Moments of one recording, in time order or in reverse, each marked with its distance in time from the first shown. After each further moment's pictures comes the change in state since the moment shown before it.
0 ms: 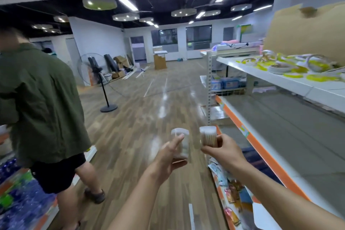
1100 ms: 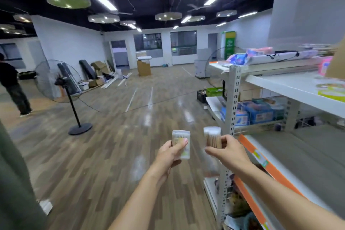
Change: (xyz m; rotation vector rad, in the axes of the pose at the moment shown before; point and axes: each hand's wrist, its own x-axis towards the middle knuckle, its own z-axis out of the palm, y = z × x) left_hand 0.596 0.164 -0.138 0.063 -0.028 0.103; right_hand 0.595 -0.030 0.143 -0.087 0.164 0.040
